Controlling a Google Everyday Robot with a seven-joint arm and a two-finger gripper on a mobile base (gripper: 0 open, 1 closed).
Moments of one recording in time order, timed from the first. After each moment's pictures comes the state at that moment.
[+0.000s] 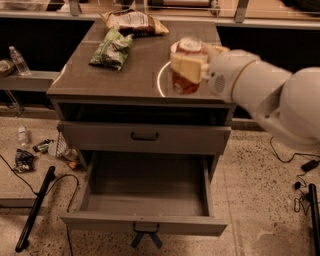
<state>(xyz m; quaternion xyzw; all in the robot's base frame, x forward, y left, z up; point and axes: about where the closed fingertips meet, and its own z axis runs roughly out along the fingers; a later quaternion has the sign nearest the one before) 0.580 -0.071 1.000 -0.22 0.69 0.22 0.66</state>
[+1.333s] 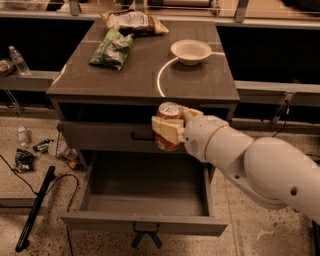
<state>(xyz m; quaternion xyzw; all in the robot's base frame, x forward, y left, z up) 0.525 -0.029 0.870 -0.22 0.74 0.23 0.59</state>
